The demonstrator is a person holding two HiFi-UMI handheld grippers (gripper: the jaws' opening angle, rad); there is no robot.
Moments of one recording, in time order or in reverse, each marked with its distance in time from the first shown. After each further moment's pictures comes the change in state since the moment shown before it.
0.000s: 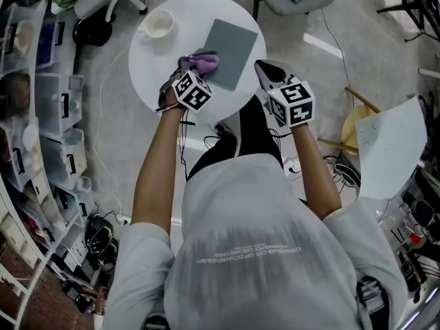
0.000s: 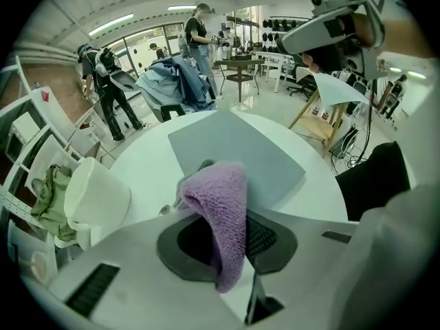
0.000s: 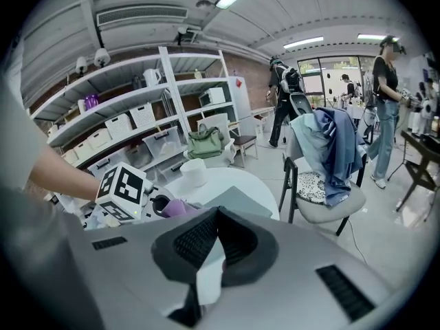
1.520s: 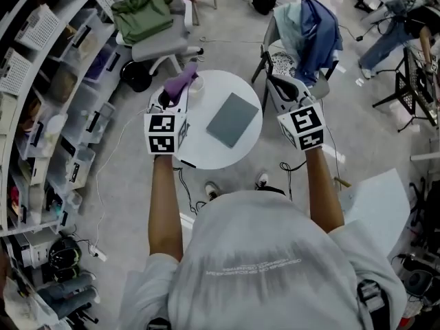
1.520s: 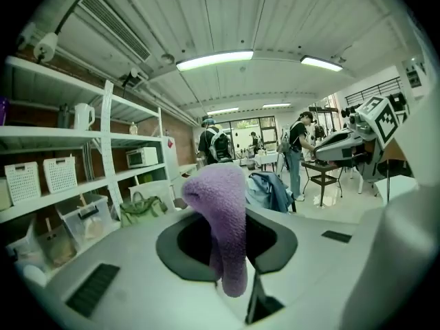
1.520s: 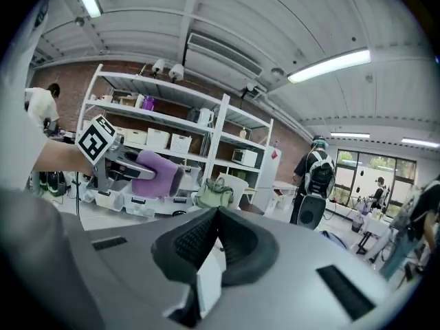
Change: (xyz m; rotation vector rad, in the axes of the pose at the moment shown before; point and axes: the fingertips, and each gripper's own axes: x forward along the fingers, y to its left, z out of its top) left arm -0.364 0.096 0.104 -0.481 -0.725 0.634; right arm -0.139 0.037 0.237 -0.568 -0.386 0.021
